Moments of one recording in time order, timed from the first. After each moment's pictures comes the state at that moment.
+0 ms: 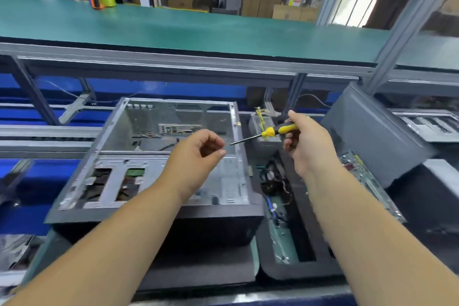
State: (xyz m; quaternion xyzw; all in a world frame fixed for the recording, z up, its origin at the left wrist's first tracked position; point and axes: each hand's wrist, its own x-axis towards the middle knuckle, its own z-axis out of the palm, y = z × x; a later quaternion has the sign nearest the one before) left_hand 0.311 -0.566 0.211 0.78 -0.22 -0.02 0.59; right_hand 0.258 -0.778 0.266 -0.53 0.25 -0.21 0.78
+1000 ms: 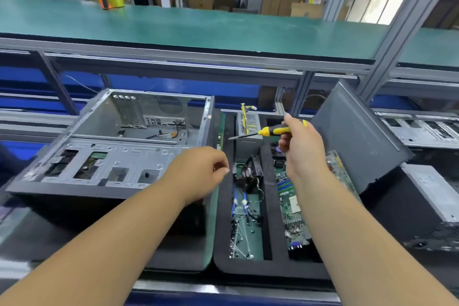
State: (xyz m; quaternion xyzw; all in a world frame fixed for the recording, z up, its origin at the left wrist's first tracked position) left_hand 0.259 -0.651 0.210 0.93 -0.29 0.02 0.21; right_hand 0.237 -0.863 0.239 -0.58 0.23 -0.21 0.75
